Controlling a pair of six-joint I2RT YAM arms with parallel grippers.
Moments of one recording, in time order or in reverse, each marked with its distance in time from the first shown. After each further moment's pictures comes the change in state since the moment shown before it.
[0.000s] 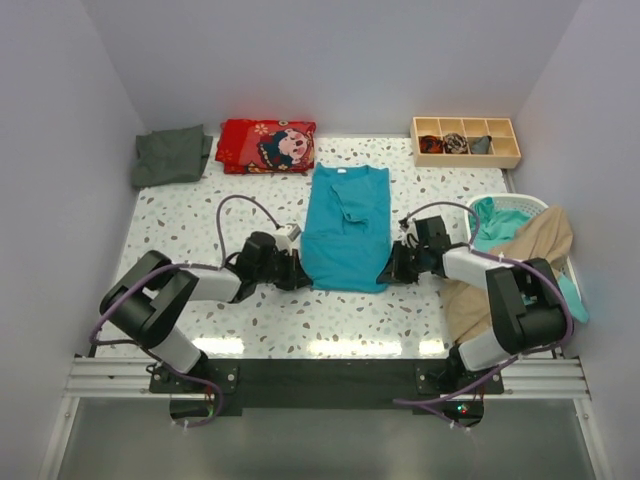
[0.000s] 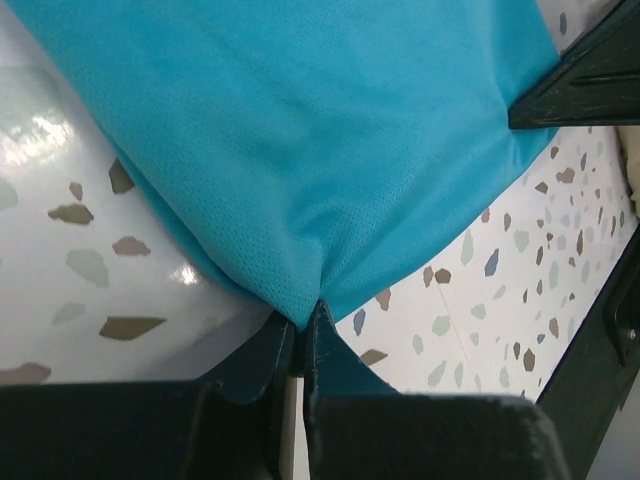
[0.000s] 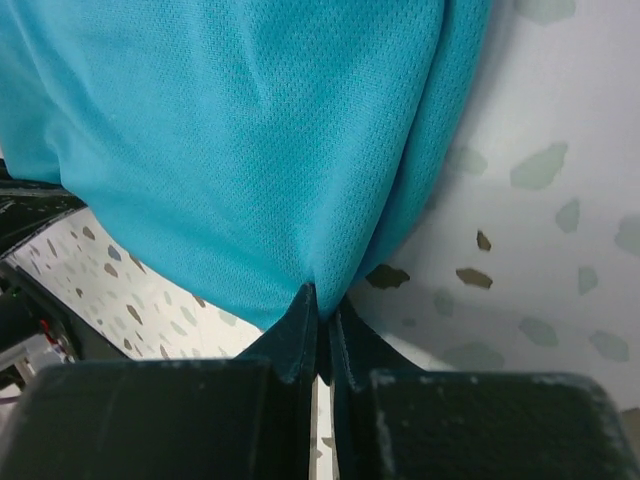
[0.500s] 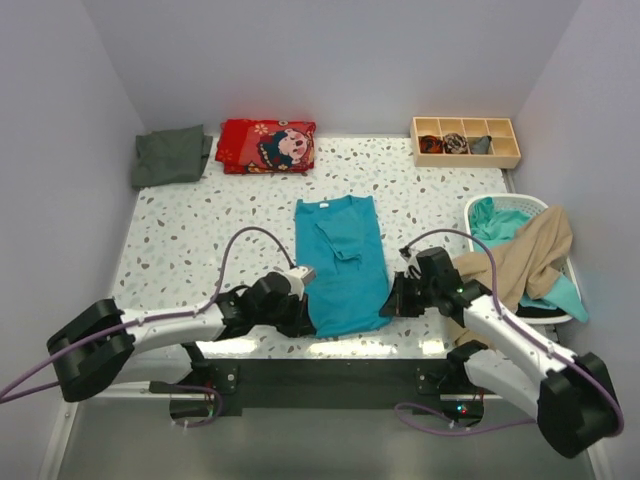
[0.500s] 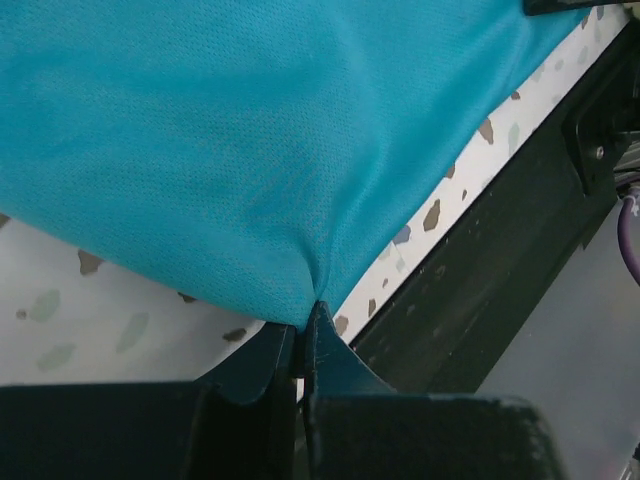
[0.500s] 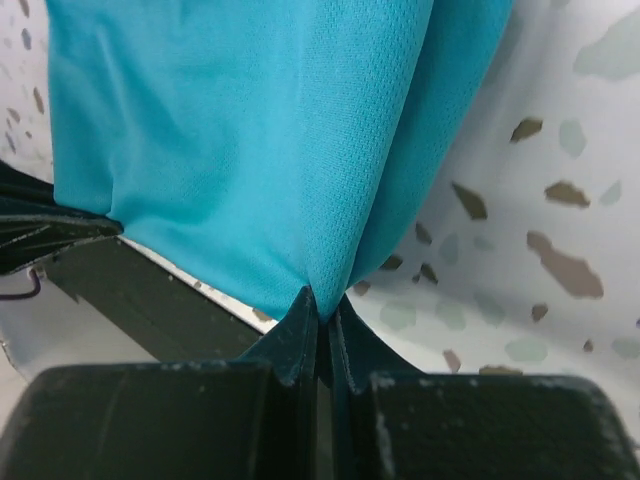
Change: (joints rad) left arm -0.384 -0.394 -0.098 -0.391 -0.181 -0.128; right arm 0.180 -0.531 -0.206 -0.259 0.092 0.082
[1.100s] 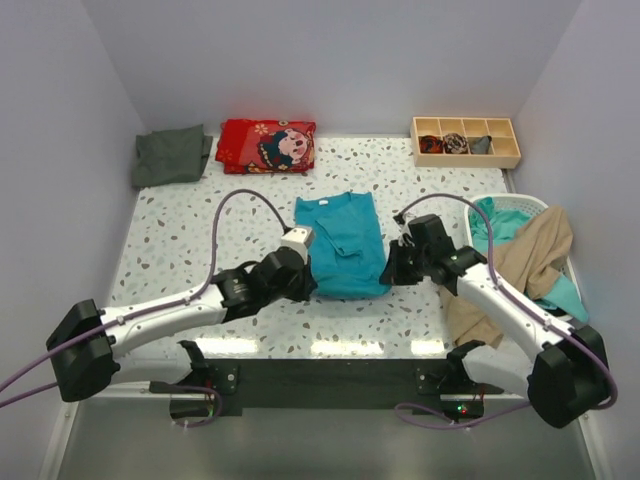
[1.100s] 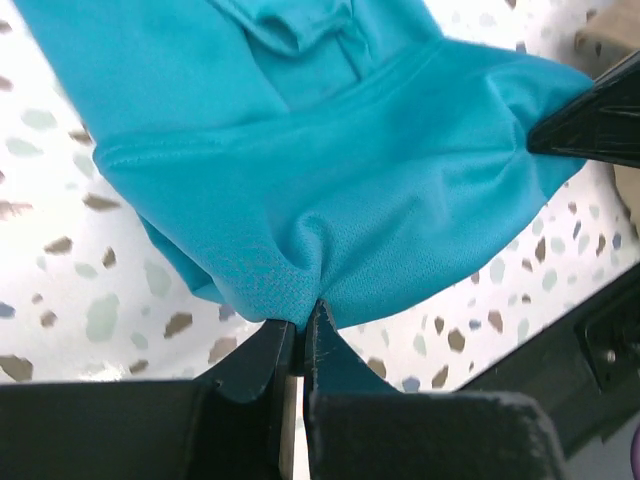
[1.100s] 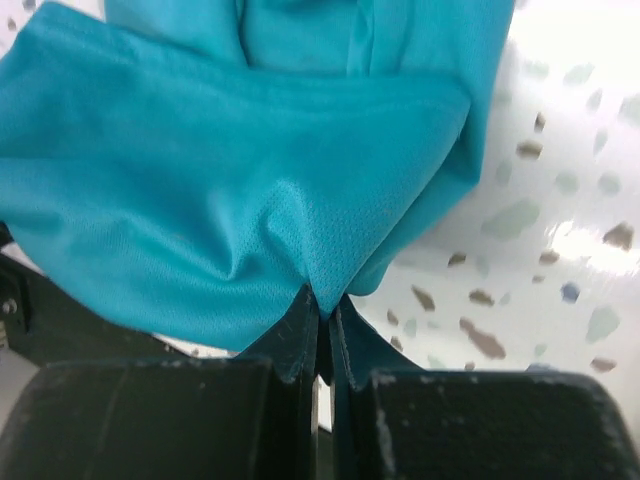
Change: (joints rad) left arm -0.046 -0.060 0.292 -0.314 -0.432 -0.026; right arm 0.032 0.085 0.255 -0.119 0.166 -0.089
